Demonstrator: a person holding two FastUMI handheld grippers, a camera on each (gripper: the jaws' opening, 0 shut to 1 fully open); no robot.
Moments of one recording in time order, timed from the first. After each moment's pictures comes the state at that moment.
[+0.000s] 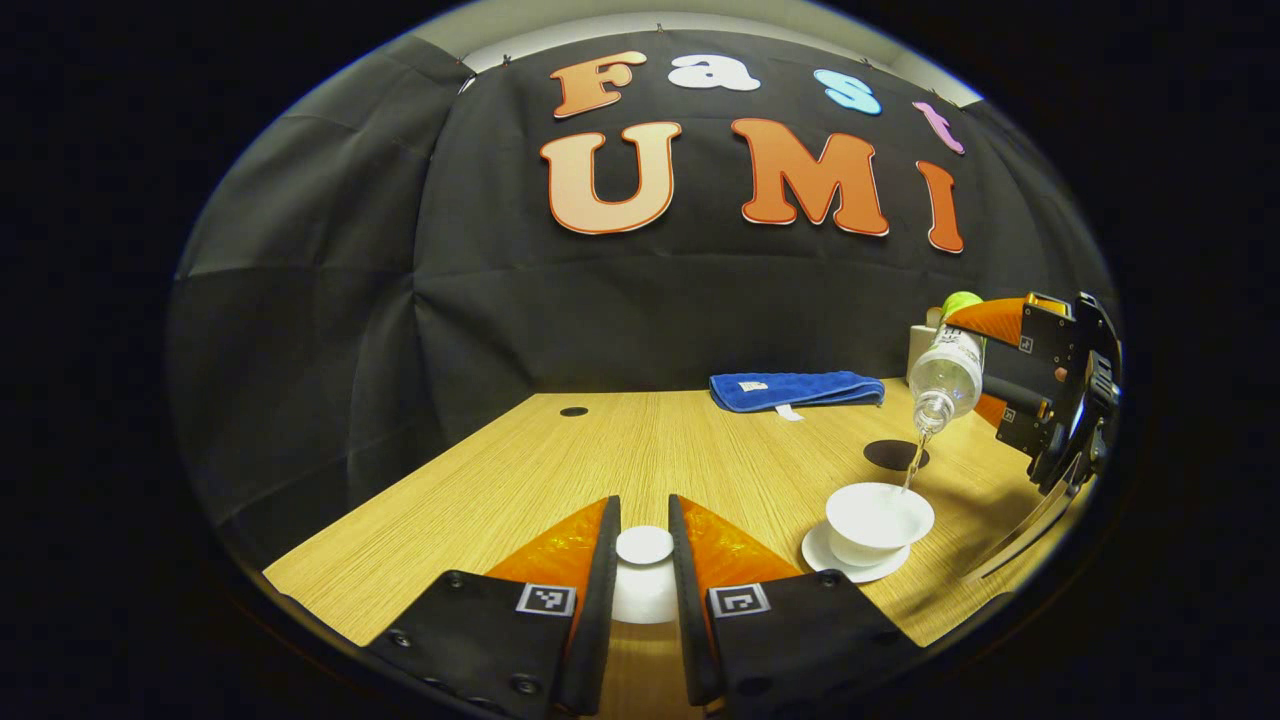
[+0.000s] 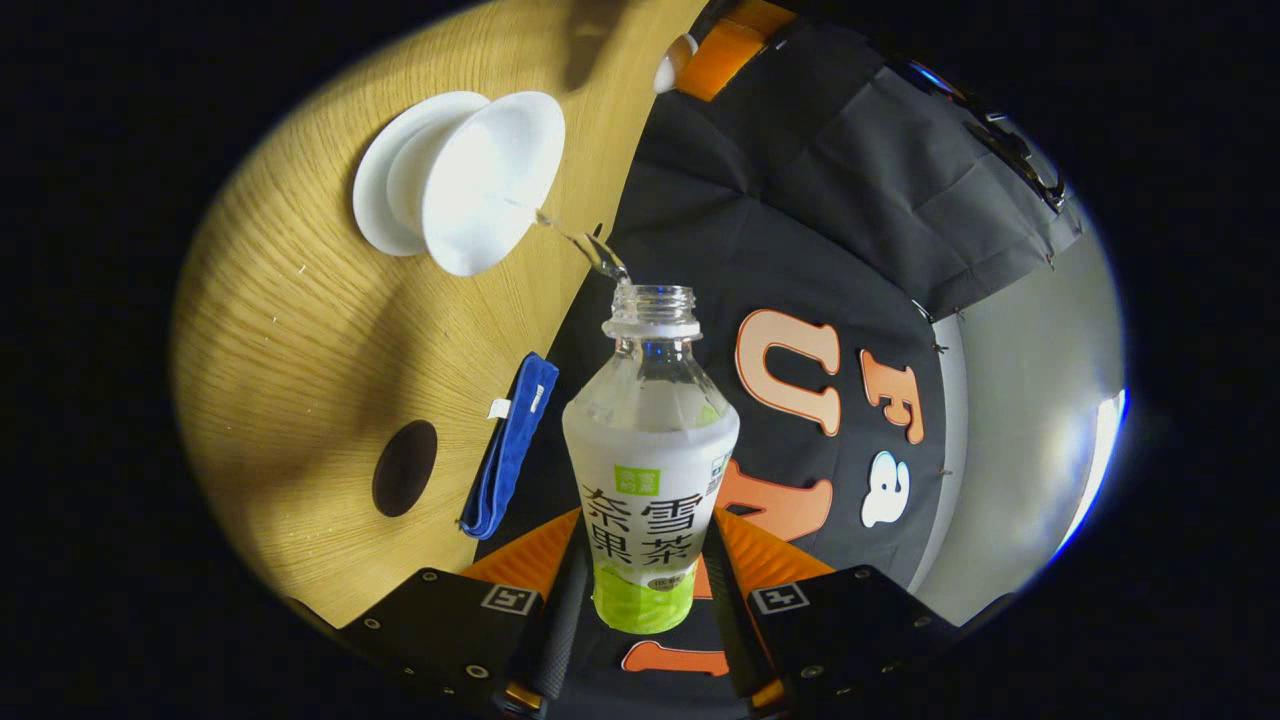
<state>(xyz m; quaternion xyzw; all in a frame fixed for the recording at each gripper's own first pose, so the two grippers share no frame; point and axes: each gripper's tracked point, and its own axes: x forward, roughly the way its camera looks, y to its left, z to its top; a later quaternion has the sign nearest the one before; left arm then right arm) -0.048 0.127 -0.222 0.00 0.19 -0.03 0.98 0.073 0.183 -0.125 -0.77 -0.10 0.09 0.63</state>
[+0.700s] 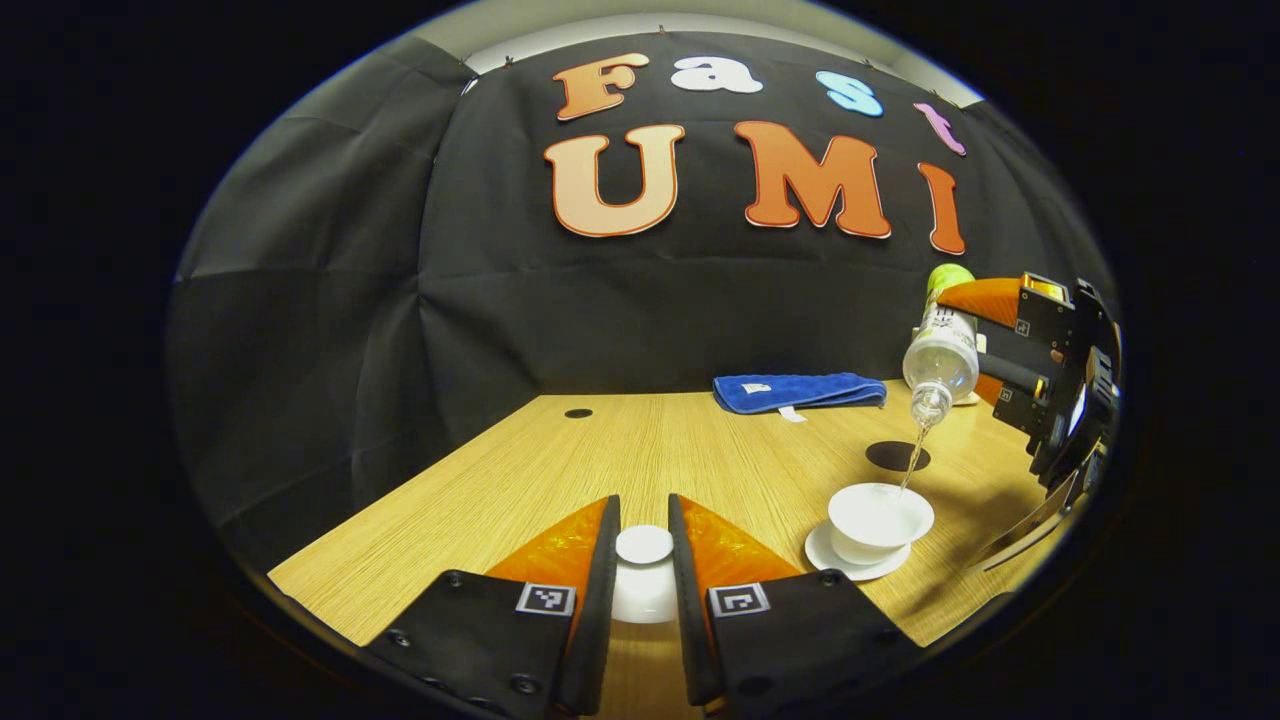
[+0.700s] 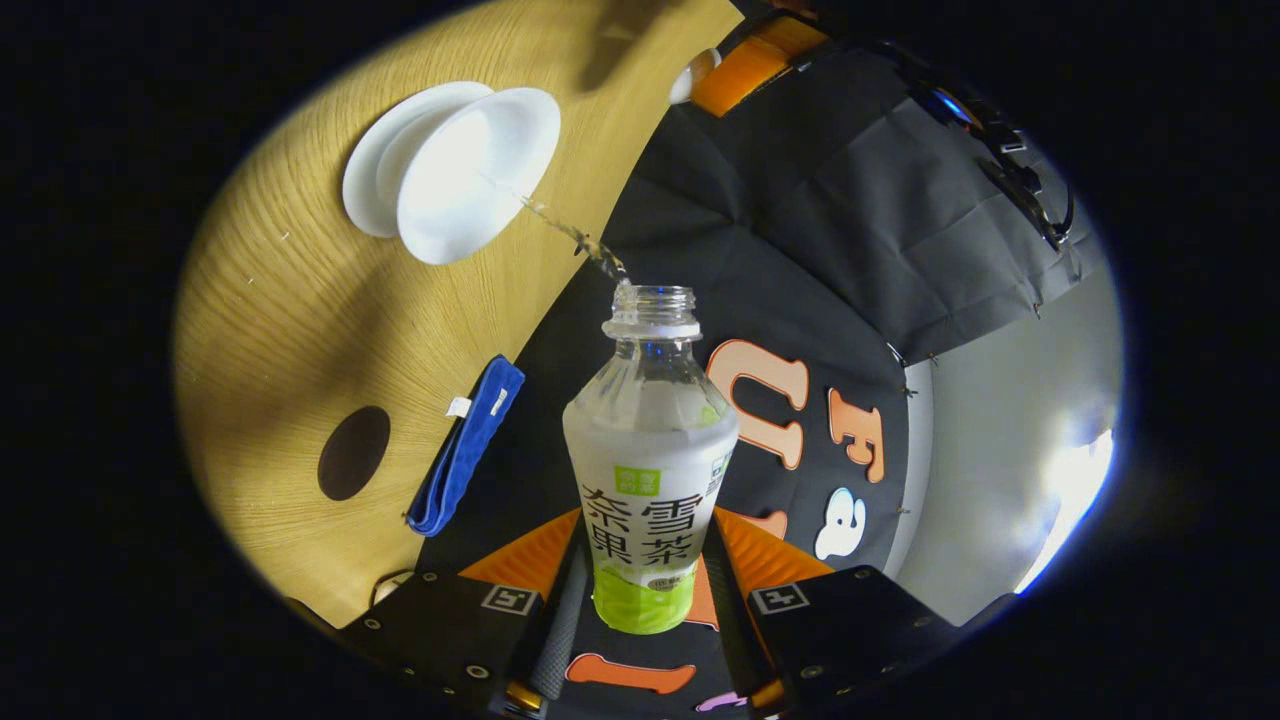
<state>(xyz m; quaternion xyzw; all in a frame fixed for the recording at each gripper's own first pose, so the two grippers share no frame) -0.054 0.132 -0.220 0.00 0.19 -0.03 0.98 0.076 0.197 -0.105 -0.79 -0.16 0.08 0.58</state>
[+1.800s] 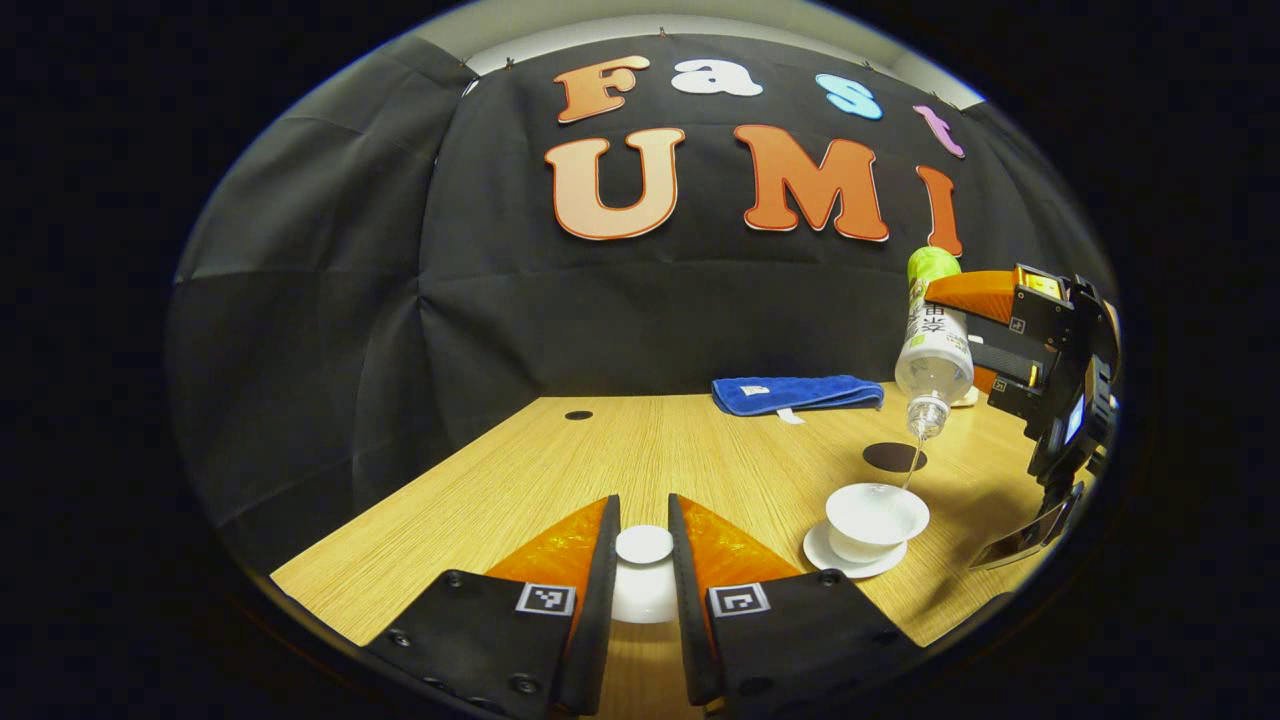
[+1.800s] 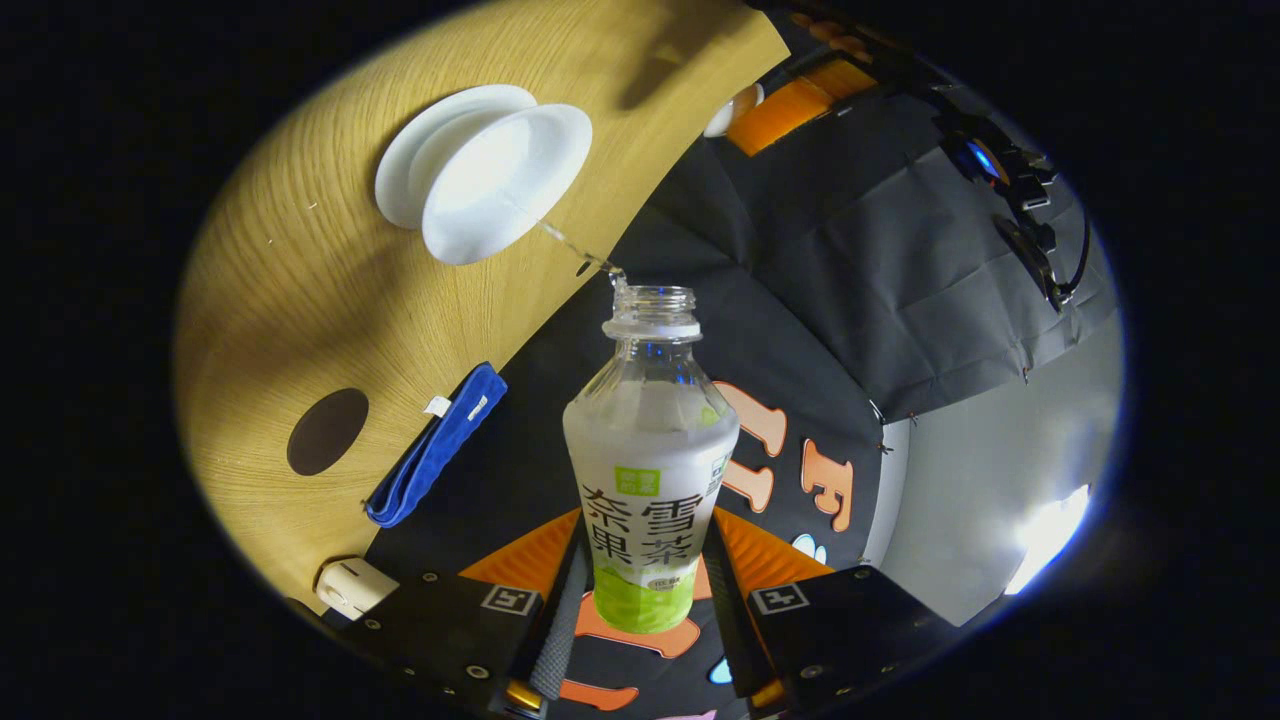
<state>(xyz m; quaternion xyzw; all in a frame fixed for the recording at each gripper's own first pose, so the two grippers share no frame) -0.056 0.137 -0.216 0.00 0.19 -0.03 0.98 0.073 0.213 -0.097 -0.82 -0.22 0.10 0.51</state>
